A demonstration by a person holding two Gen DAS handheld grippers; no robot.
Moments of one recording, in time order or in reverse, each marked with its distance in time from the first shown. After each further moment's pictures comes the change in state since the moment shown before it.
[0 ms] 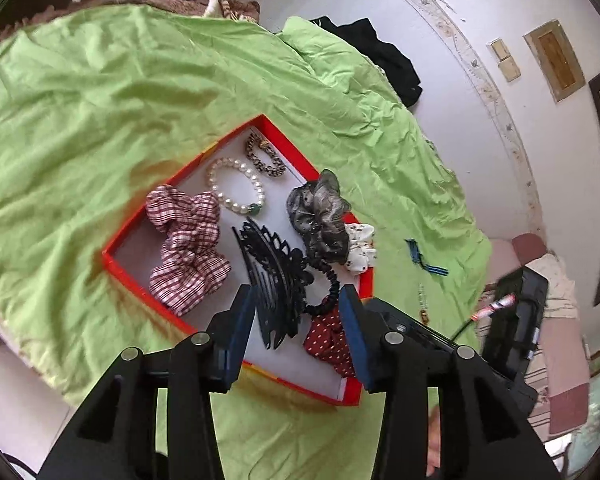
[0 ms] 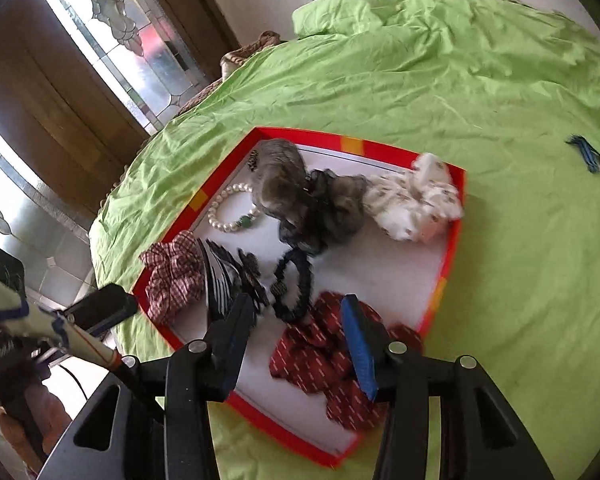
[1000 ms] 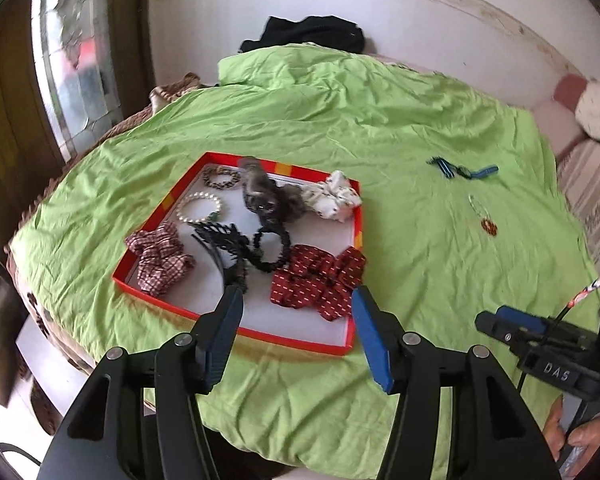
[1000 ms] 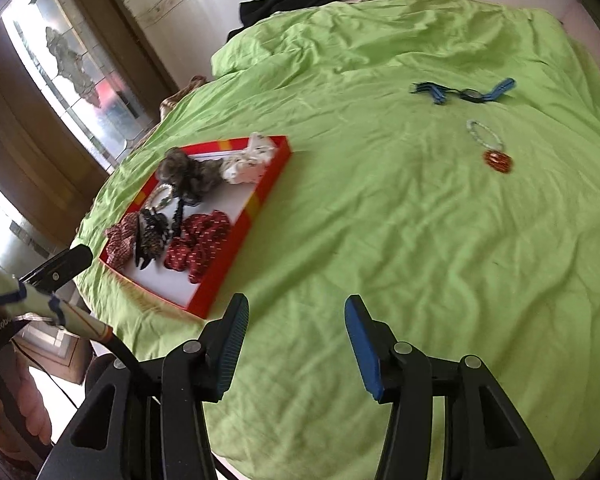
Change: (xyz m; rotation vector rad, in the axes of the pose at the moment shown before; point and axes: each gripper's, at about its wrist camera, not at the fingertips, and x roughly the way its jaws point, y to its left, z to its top) left arm 0.004 -0.156 -0.106 0.552 -0.065 0.412; right arm -0.122 -0.108 -0.117 0.158 -0.127 -0.118
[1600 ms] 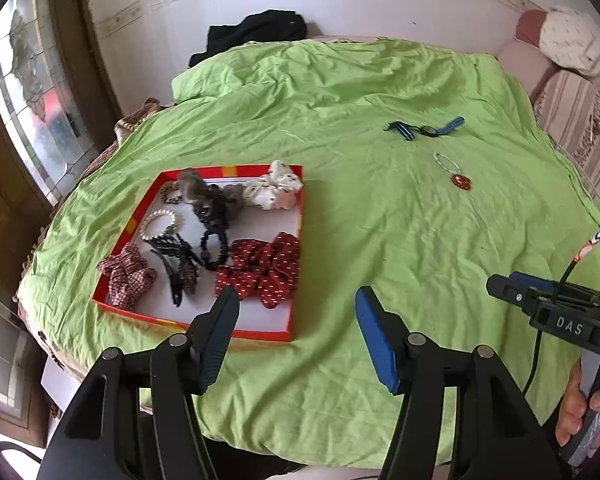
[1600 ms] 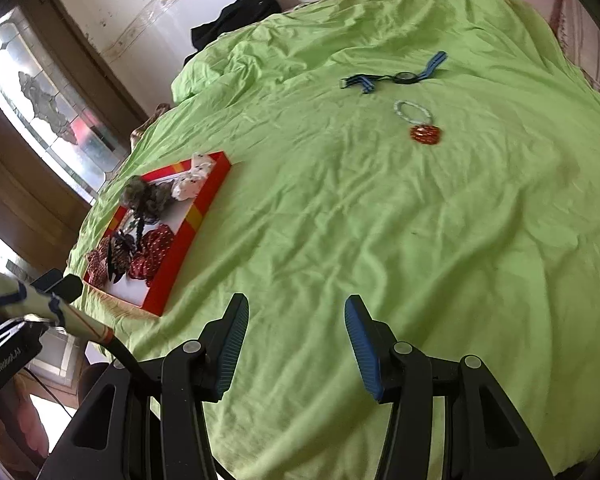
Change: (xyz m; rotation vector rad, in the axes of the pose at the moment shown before) left arm -0.003 -0.080 -0.011 0.193 0.023 0.023; right arm -0.029 -0.073 -0.020 0.132 -0.041 -0.022
